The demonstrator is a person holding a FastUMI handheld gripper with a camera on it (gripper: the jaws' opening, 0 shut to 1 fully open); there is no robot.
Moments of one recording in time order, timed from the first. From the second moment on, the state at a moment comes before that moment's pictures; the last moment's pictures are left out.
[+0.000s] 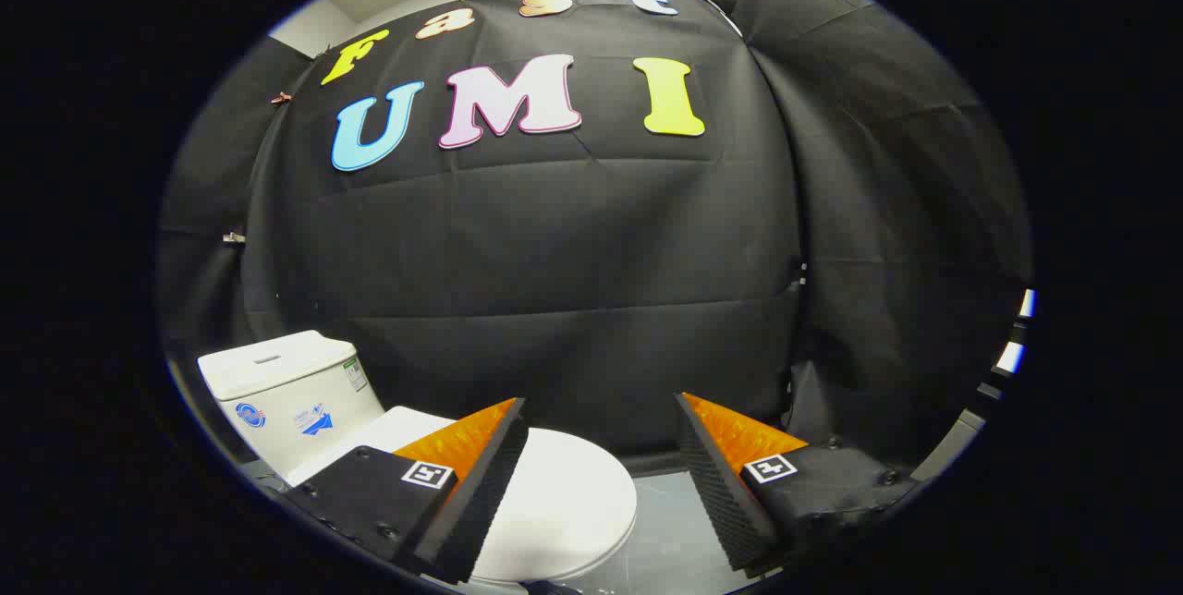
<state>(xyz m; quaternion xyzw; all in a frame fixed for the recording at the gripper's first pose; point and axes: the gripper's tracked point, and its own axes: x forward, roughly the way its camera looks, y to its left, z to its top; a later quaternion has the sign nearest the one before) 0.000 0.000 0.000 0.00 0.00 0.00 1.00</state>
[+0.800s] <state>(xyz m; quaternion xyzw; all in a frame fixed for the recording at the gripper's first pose) 0.000 0.000 -0.001 0.00 0.00 0.00 1.00</state>
